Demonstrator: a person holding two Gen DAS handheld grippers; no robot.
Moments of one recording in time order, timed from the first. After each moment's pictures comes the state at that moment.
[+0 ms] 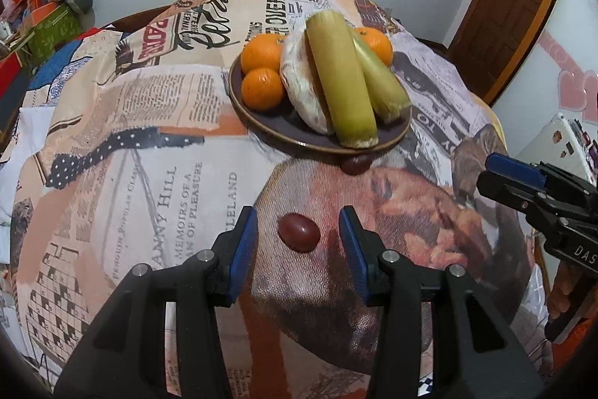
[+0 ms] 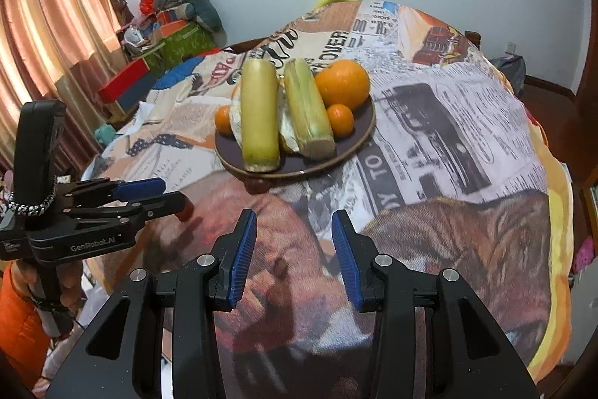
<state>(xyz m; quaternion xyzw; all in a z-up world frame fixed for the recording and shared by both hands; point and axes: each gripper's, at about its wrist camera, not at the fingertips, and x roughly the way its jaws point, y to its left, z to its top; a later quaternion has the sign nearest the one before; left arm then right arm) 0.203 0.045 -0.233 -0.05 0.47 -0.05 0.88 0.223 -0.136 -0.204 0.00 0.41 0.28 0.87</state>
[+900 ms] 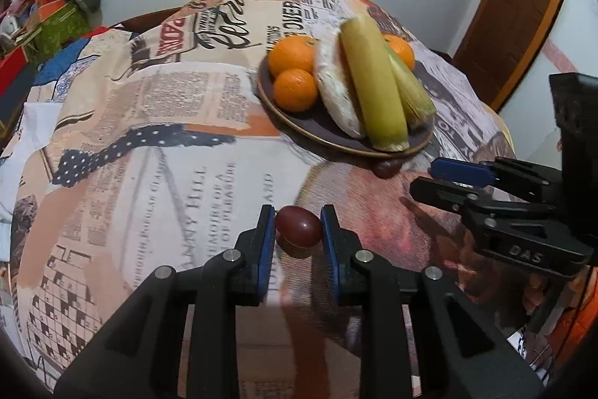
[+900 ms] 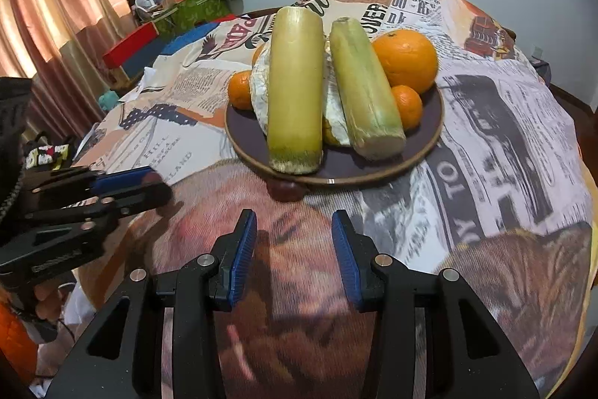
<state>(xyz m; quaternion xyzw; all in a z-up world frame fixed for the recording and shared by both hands) 0.202 0.075 -0.237 -0.07 0.45 -0.04 0.89 0.248 -0.076 -0.235 -0.05 0.44 0.31 0.84</state>
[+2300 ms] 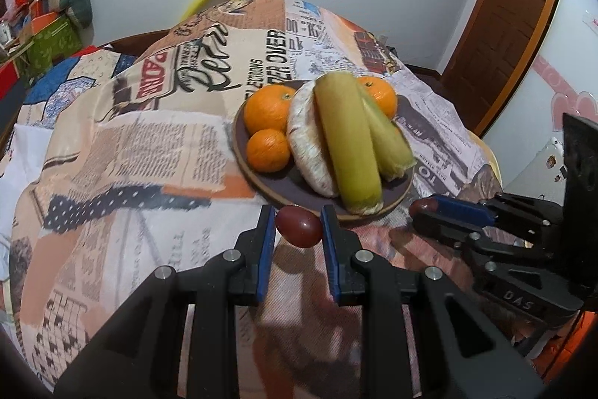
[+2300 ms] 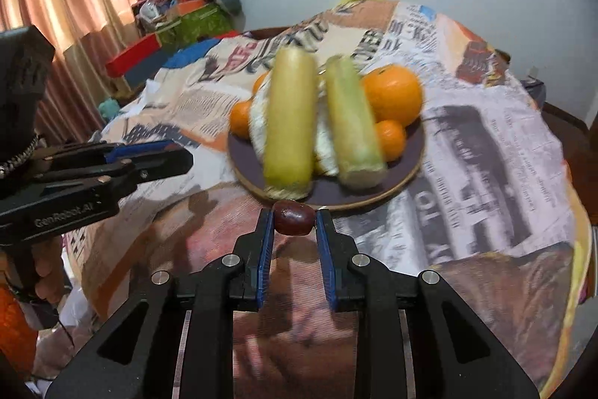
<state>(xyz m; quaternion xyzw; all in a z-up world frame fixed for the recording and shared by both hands) 0.235 0.058 -0.212 -0.07 0.42 -0.06 0.90 0.247 -0.086 -0.212 -0.05 0.40 0.31 0.86</state>
